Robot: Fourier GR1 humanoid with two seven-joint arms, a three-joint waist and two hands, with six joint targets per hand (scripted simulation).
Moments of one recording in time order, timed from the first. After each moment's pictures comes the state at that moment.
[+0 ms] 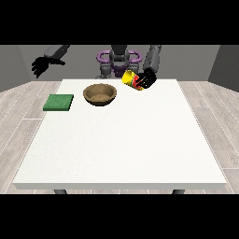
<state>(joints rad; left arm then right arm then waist) -0.60 0.09 -0.07 -0.76 -0.47 0.57 -0.41 -0.31 -0.44 -0.38 -0.91 -0.24 0.37 -0.40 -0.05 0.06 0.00</state>
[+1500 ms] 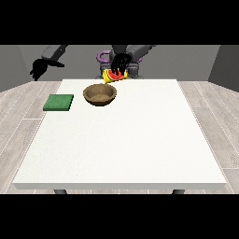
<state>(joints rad) -0.79 0.00 -0.59 -0.89 -1.22 0.43 0.40 -0.44 -0.49 -0.37 -0.64 -0.18 0.34 -0.46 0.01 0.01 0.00</state>
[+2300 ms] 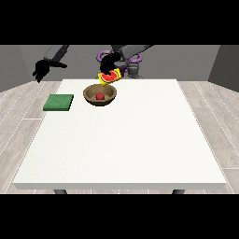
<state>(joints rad) -0.88 0.00 -0.78 -0.91 -1.44 0.13 0.41 -0.52 -0.45 -0.35 -0.63 -0.19 0.33 -0.45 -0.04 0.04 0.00</state>
